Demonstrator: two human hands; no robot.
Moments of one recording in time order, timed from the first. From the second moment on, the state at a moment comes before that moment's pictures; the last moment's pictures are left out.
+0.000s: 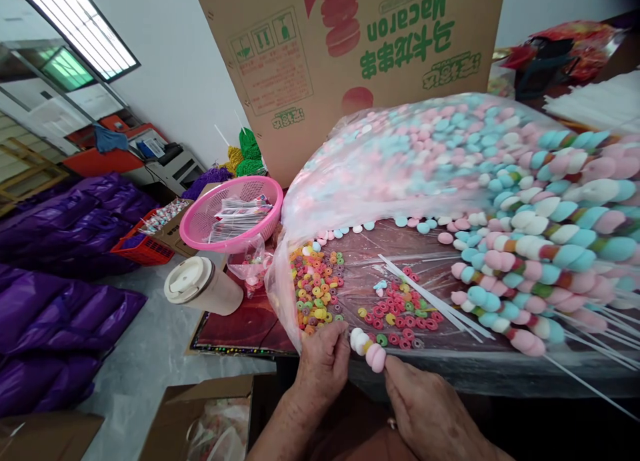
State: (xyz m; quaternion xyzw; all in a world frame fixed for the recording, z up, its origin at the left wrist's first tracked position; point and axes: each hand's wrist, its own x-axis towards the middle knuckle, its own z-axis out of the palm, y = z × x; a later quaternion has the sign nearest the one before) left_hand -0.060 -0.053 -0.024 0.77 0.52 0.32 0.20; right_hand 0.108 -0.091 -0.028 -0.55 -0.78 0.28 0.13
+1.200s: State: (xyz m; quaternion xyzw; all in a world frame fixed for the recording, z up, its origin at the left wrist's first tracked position) left_hand -0.057 -0.018 0.002 0.42 0.56 0.40 0.59; right_hand 0.127 -0.079 -0.021 -0.55 -0.75 0.33 0.19
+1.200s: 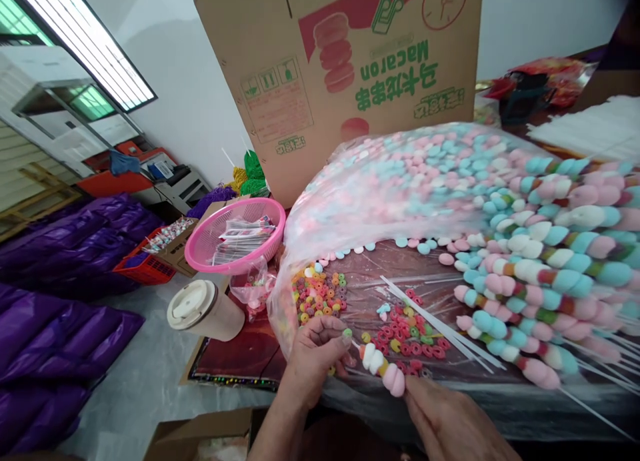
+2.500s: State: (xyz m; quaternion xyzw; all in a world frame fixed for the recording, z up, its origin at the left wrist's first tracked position) left_hand -0.035 0.092 -0.001 0.67 0.63 0.29 0.27; right_hand 0.100 0.088 -0.008 -0.56 -0.63 0.37 0.40
